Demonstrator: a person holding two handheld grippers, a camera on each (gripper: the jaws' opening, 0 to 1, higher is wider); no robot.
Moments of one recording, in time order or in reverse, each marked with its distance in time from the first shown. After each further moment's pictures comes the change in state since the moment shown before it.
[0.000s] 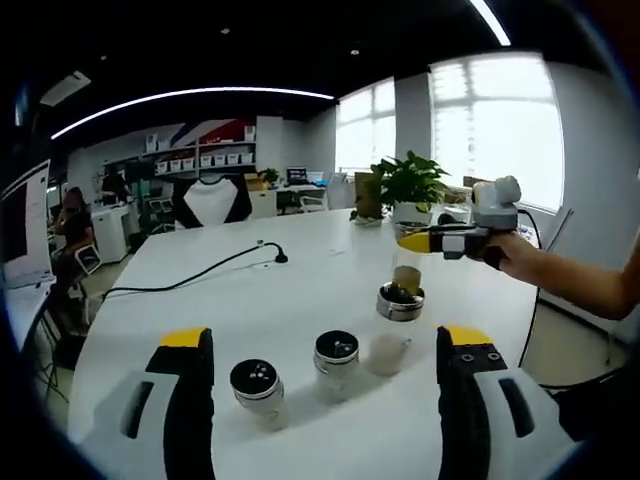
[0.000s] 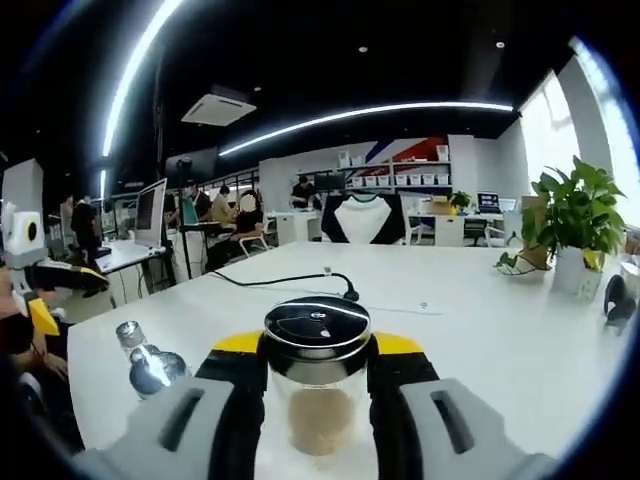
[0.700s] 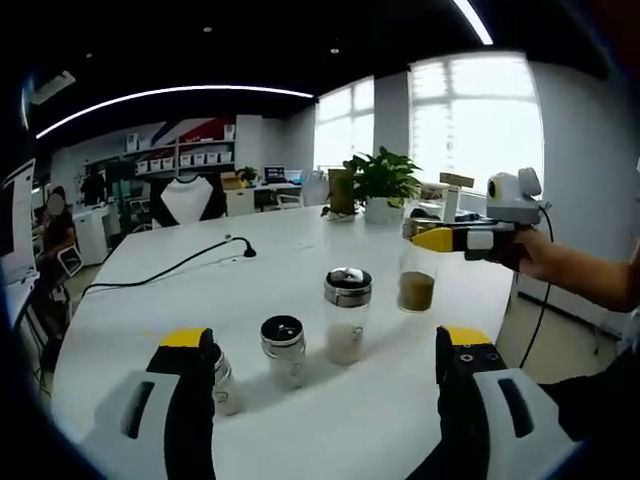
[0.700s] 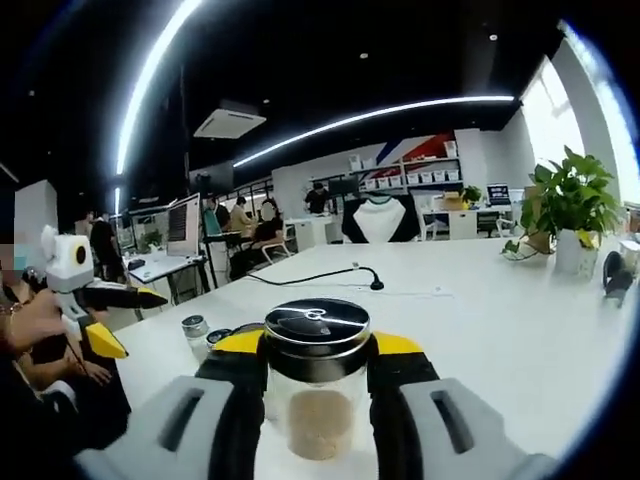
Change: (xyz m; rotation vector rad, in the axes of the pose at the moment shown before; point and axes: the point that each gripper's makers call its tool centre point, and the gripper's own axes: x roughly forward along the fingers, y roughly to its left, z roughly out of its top) left arm -0.008 -0.047 -0.015 0.010 0.006 -0.092; right arm -0.080 0.049 -0.009 0.046 -0.017 0.080
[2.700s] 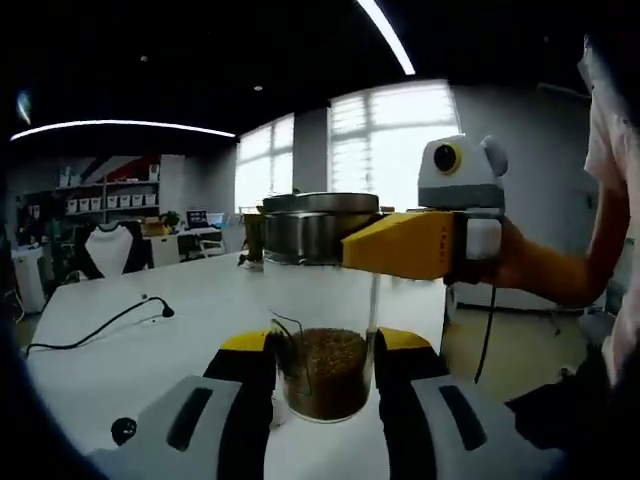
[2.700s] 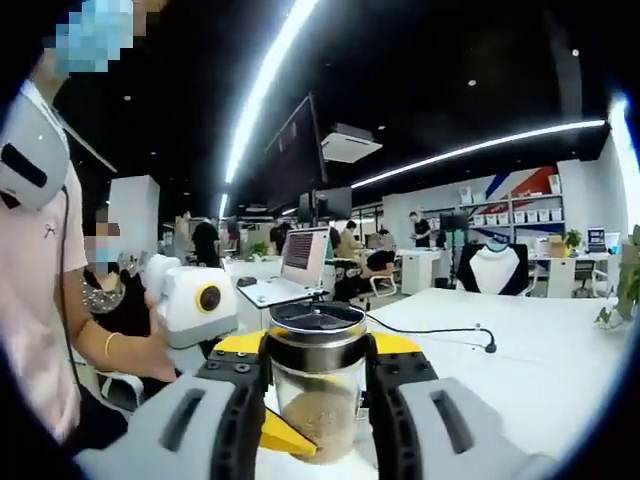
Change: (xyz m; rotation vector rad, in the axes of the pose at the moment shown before) left arm 0.024 -0.080 0.049 0.091 -0.135 -0.285; right arm -0.006 0.147 0.067 -0.120 -0.112 0.407
